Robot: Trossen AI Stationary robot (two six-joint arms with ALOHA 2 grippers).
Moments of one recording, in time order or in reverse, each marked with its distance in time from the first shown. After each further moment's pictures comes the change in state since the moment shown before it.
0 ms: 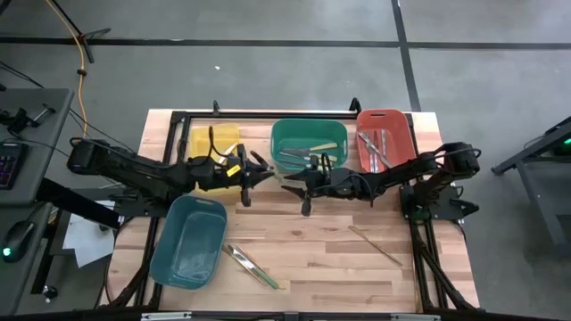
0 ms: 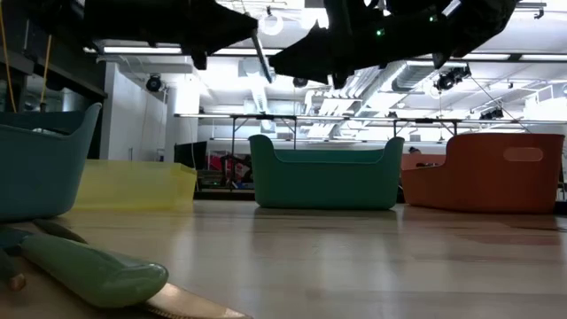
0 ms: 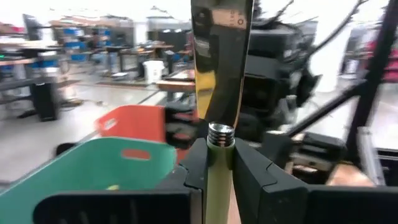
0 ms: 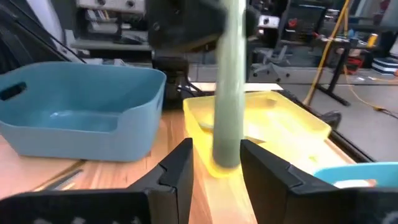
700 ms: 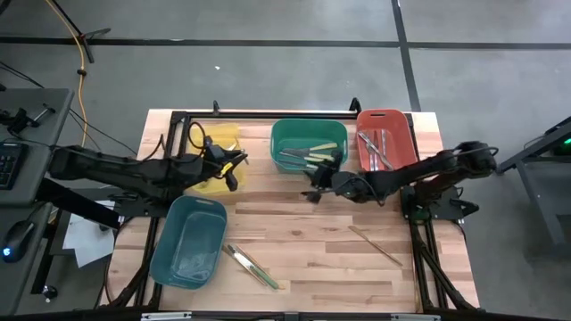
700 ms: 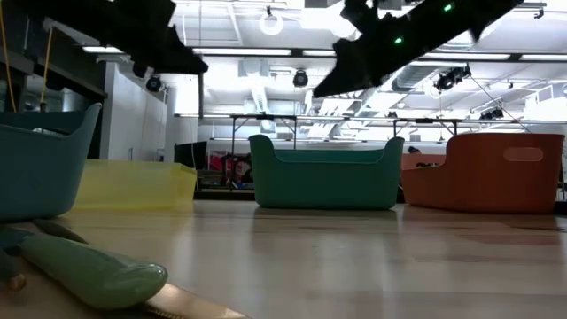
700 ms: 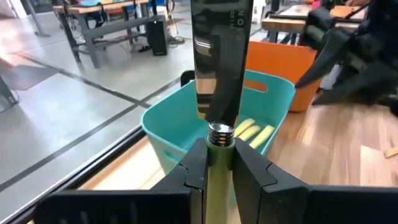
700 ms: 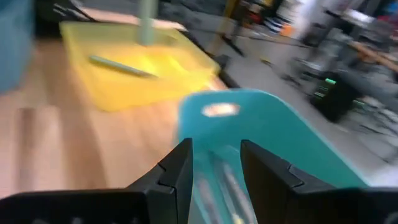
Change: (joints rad) left arm 0.000 -0.374 -0.010 -0.687 -0.419 -0.096; right arm 0.036 -0.146 -0.001 -0.418 0.458 -0.024
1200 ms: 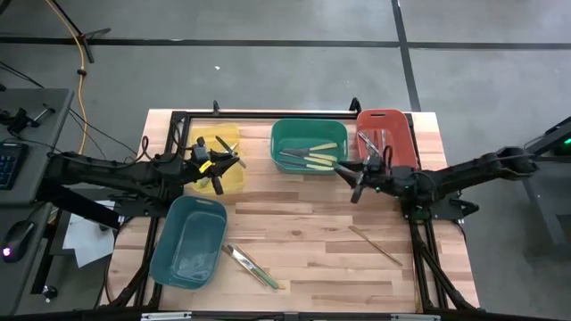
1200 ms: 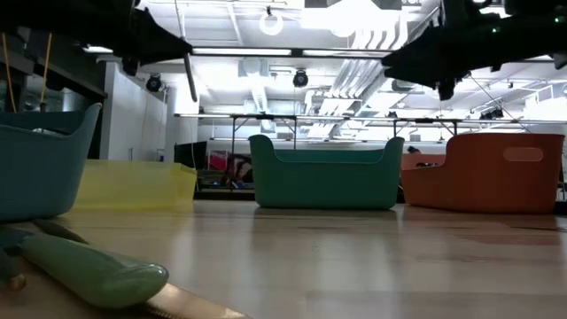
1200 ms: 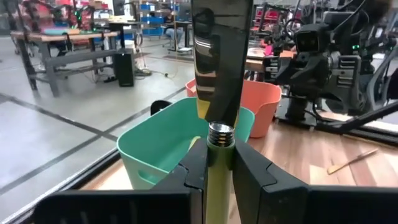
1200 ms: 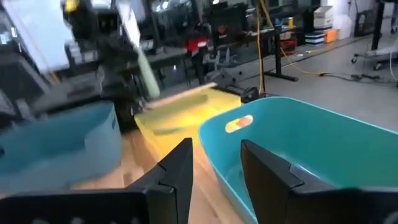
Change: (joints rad) left arm -0.001 -0.238 -0.135 0.092 0.142 0.038; right arm -0.003 -0.593 -0.496 0.245 -0.177 0.300
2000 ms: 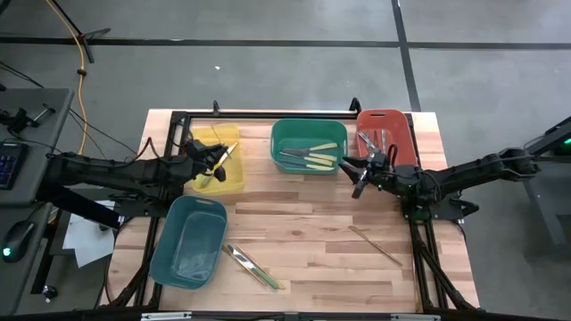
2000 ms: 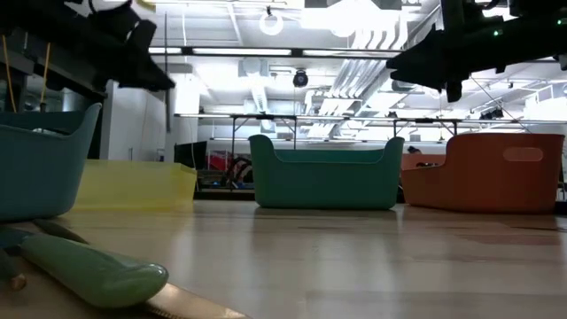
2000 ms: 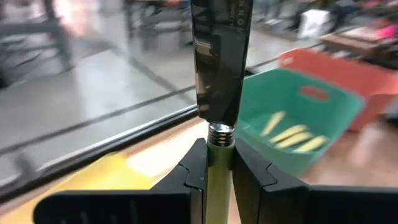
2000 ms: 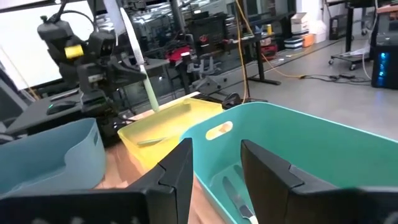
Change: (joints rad) left arm 0.011 0.001 0.035 -0.297 -0.348 -0.258; right arm -0.008 -0.066 -0.028 -0.008 0.070 0.025
